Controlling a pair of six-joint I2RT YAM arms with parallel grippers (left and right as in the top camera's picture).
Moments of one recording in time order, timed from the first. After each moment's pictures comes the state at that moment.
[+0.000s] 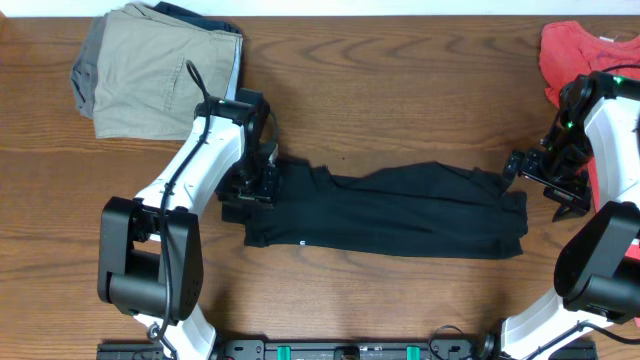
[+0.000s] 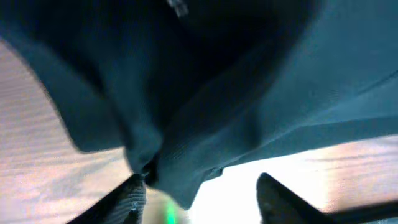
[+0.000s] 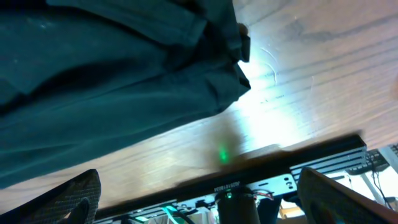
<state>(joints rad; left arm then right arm) -0.24 1.85 1.33 -1.24 0.14 -0.05 -0.26 1.85 1.54 -1.56 -0.03 0.27</state>
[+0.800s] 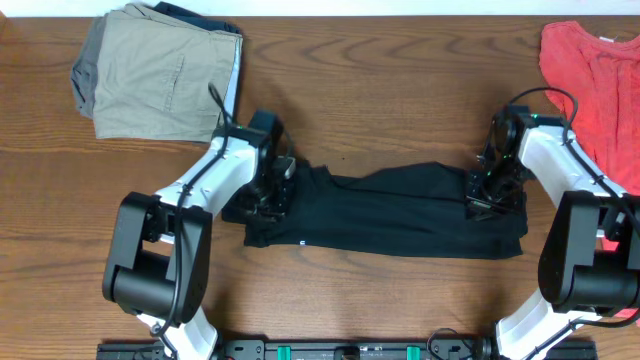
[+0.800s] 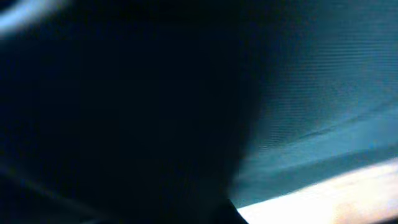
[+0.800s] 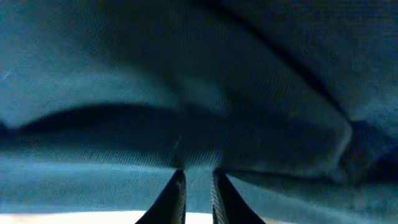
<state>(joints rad) -0.29 1.85 1.13 -0.99 0.21 -0.07 -0.07 1.85 1.16 -1.11 -0.12 0.24</state>
